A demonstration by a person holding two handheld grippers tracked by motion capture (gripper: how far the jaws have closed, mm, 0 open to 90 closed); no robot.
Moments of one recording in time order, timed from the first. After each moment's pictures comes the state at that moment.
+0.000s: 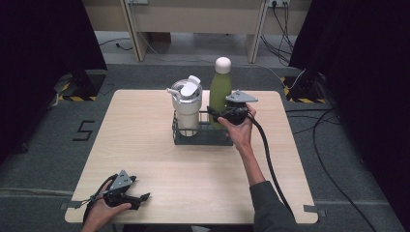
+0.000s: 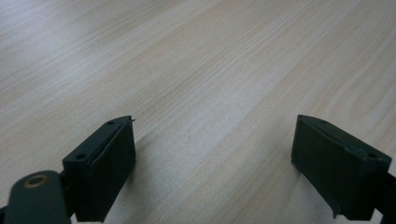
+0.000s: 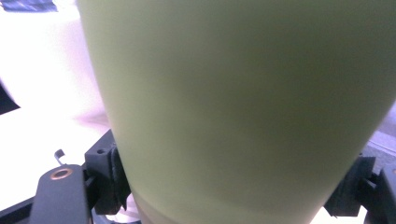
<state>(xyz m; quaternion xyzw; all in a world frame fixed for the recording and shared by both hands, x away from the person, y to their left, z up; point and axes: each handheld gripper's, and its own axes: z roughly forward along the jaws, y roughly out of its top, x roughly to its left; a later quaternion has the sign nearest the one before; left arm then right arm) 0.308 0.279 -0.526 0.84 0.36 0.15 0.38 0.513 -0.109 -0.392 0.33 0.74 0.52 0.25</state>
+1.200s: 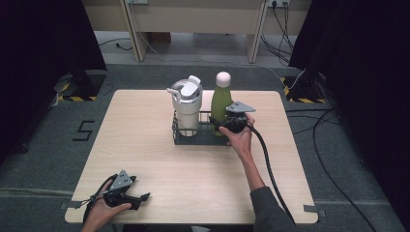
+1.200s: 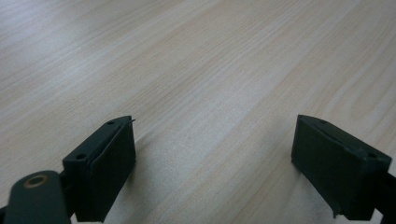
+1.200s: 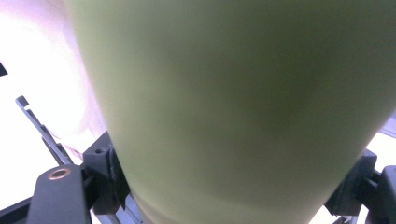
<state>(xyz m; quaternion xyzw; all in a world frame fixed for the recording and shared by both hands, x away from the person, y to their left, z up) 0.308 0.279 -0.526 0.84 0.36 0.16 0.38 0.519 -0.117 -0.441 0.34 0.76 0.51 0.23</state>
